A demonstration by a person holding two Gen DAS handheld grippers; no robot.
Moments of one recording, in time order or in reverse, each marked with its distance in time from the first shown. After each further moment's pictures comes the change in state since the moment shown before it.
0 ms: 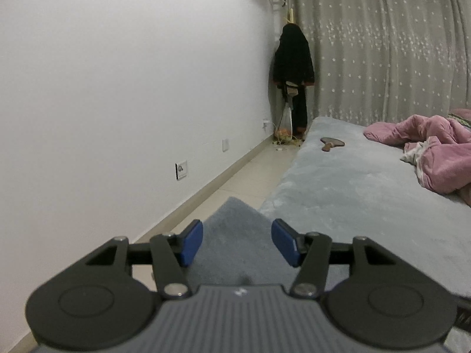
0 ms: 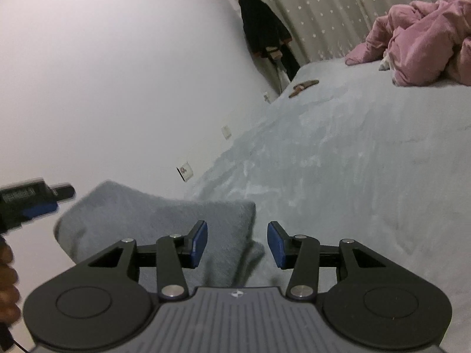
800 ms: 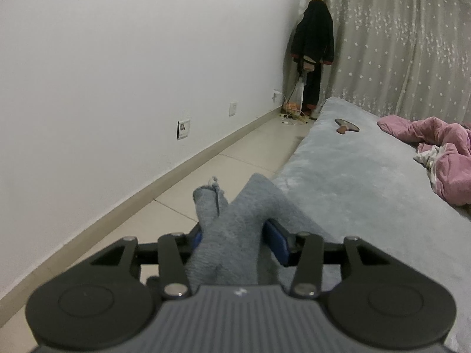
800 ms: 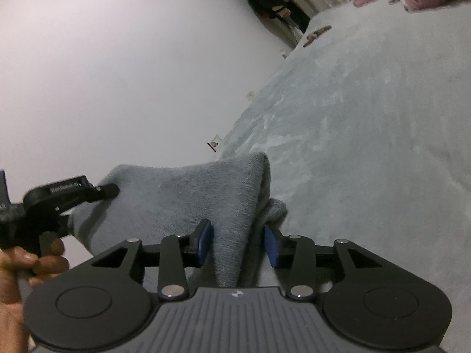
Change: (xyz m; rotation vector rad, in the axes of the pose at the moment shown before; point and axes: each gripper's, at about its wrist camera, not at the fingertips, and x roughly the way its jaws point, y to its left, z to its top) left arm 0.087 0.028 0.001 -0.136 0.148 -0.007; right arm 0.038 -0.029 -0.025 0.152 0.146 0.163
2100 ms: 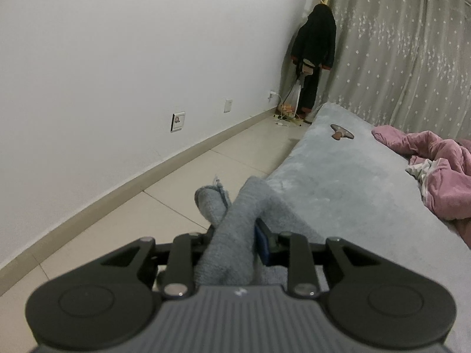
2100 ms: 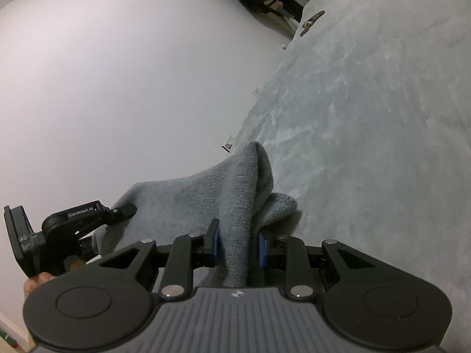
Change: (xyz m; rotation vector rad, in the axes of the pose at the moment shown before) left arm 0.012 0.010 0.000 -0.079 0.017 -0.061; right arm -0.007 -0.008 -0.002 0.160 0.004 0.111
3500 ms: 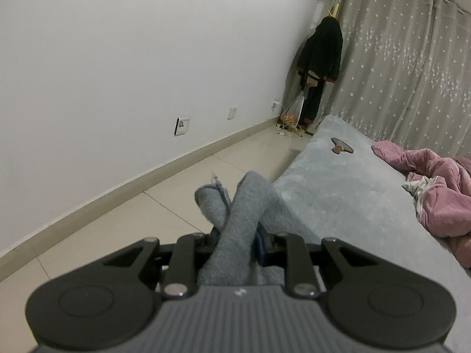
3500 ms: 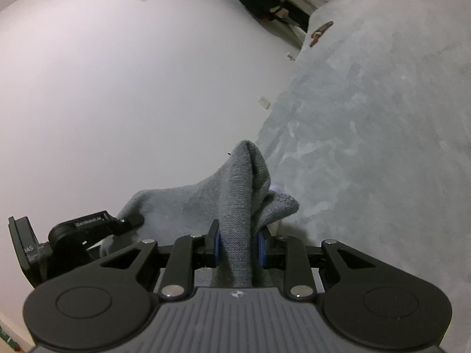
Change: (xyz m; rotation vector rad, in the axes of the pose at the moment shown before) left arm -0.022 0.019 0.005 -0.051 -0.032 -0.020; right arm 0.036 0.005 0.022 -0.008 -0.024 -0.012
